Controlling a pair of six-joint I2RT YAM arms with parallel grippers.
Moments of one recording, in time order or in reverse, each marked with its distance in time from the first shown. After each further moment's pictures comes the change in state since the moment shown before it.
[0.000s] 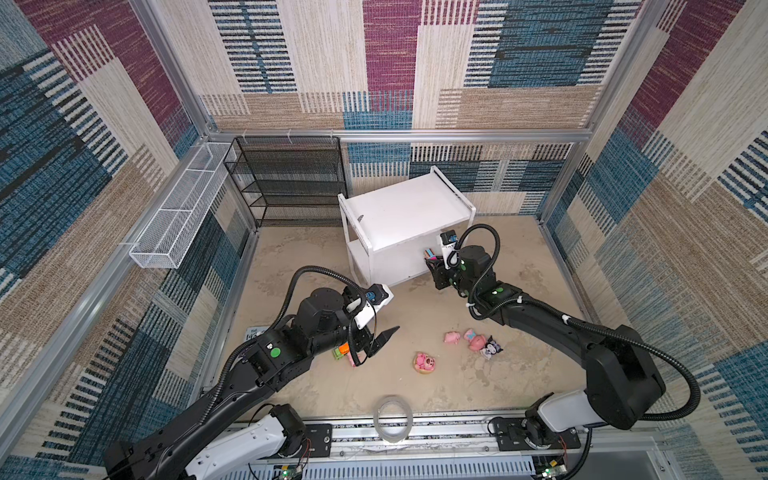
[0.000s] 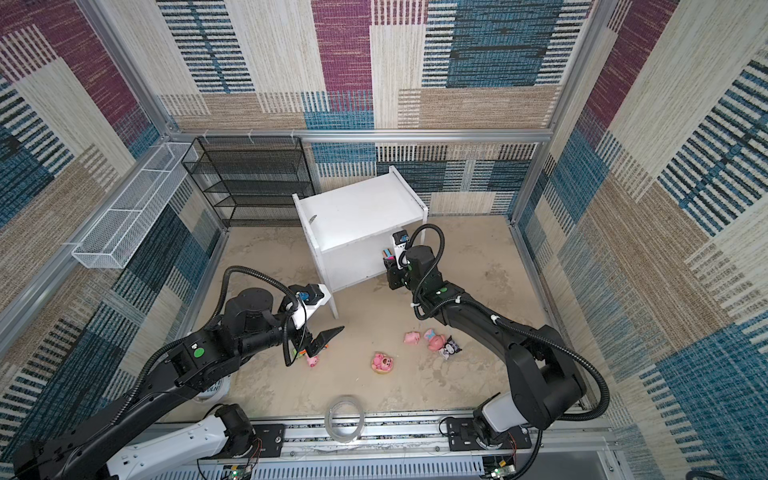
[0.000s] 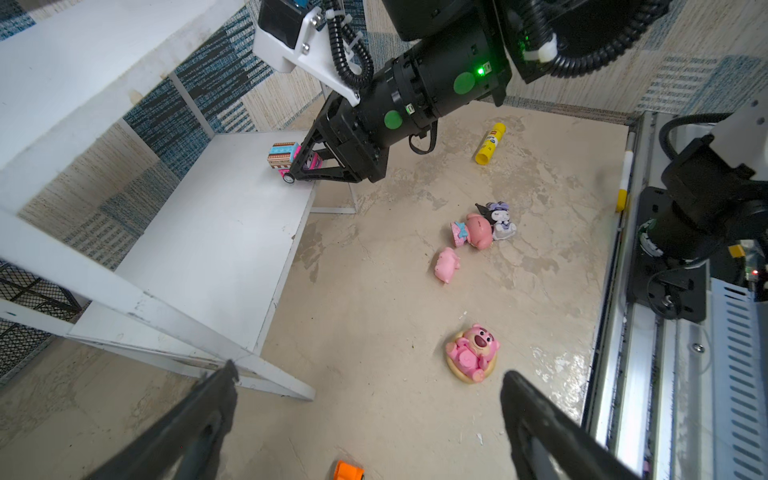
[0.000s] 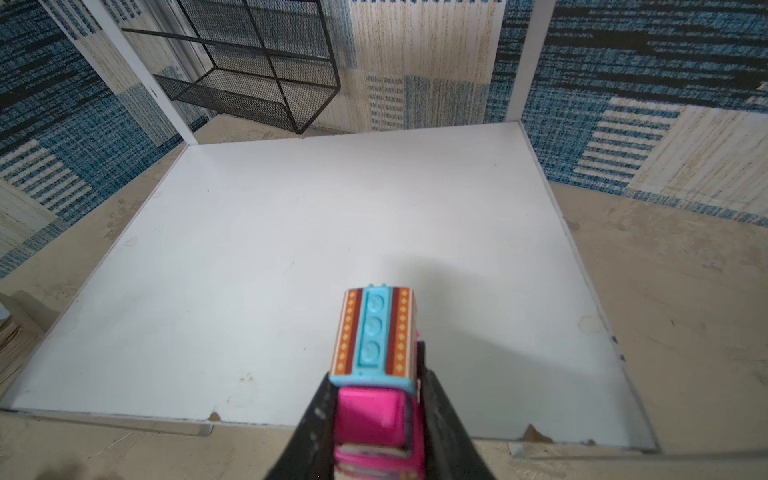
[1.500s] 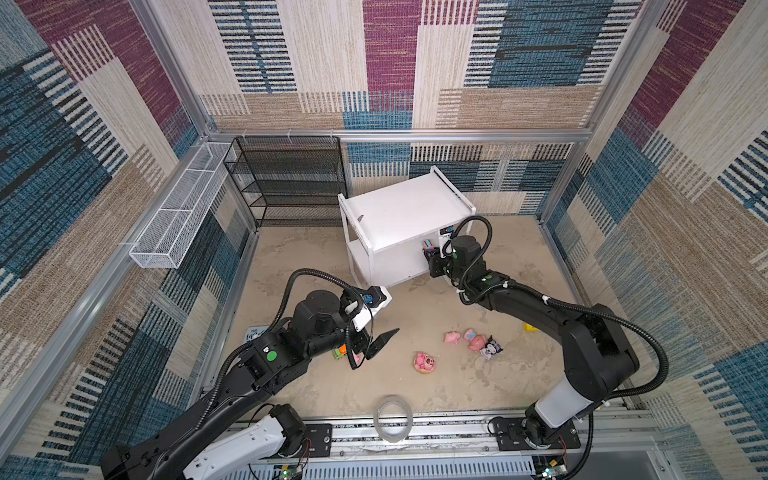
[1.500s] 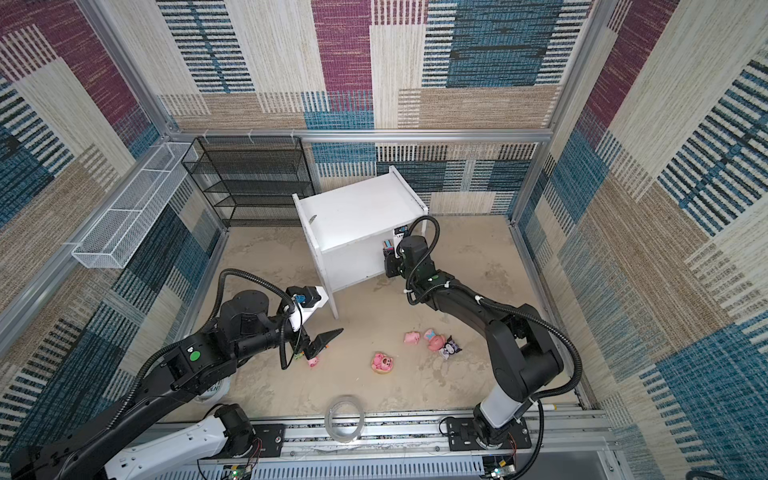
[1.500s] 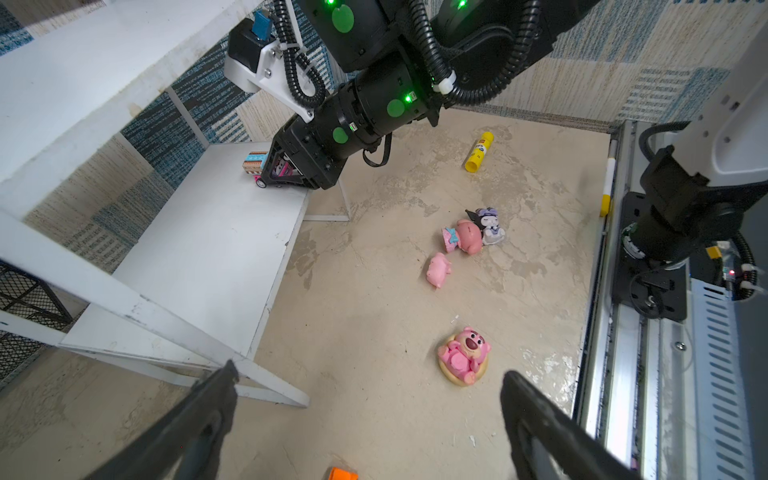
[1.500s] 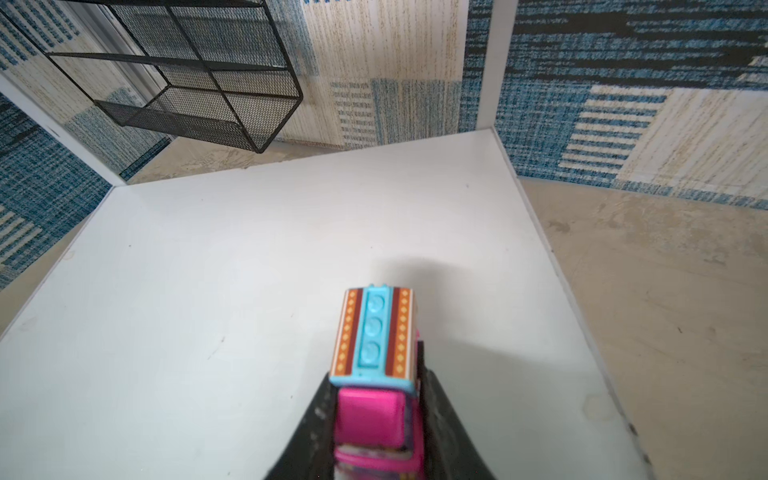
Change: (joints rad) left arm 0.000 -0.027 -0.014 0.007 0.027 0.001; right arm -0.030 0.167 0.134 0.020 0.037 0.053
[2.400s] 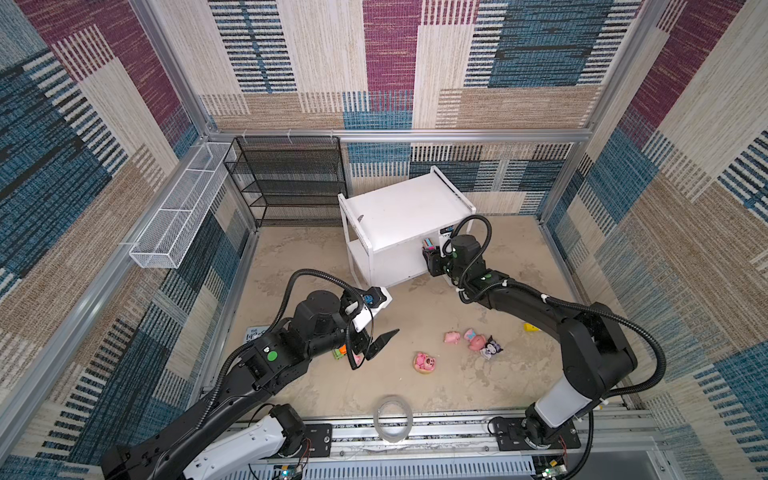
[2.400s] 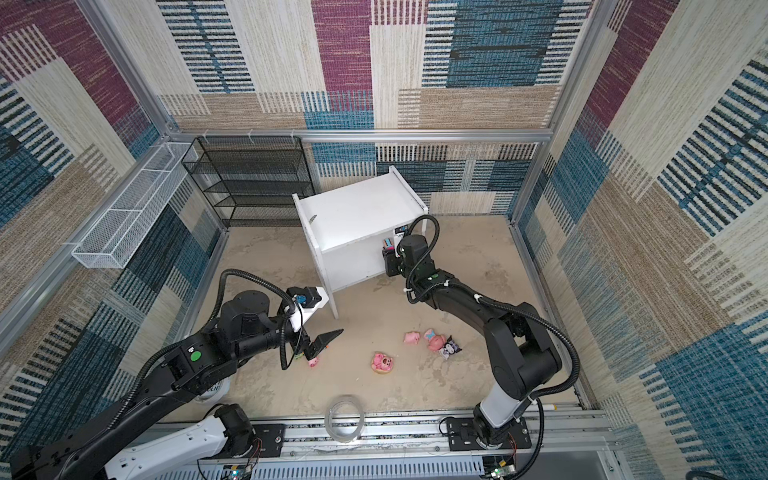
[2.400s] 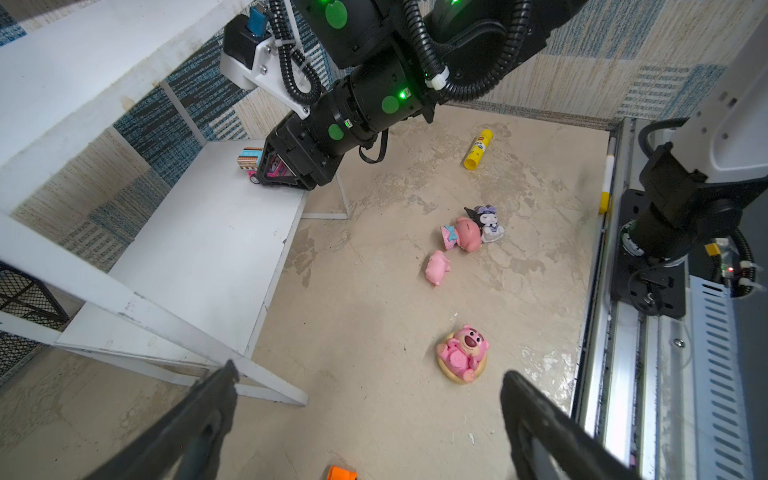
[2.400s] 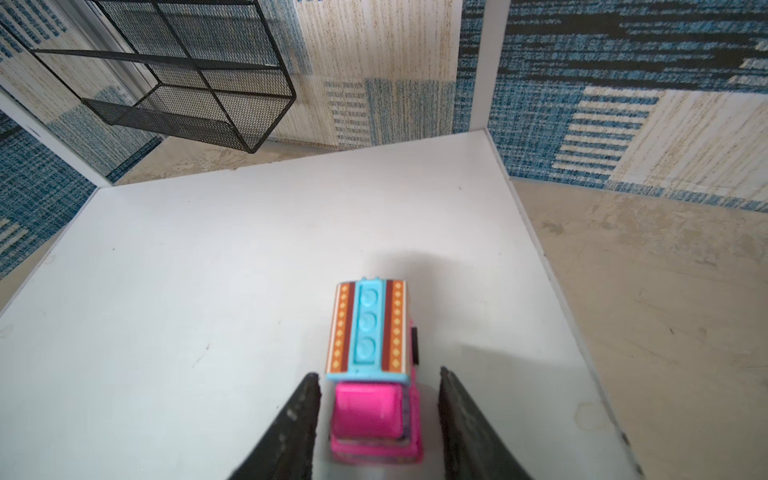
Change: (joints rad) left arm 0.001 0.001 -0.005 0.000 0.003 0.003; right arm -0.006 0.002 -0.002 -0.002 0.006 -0.008
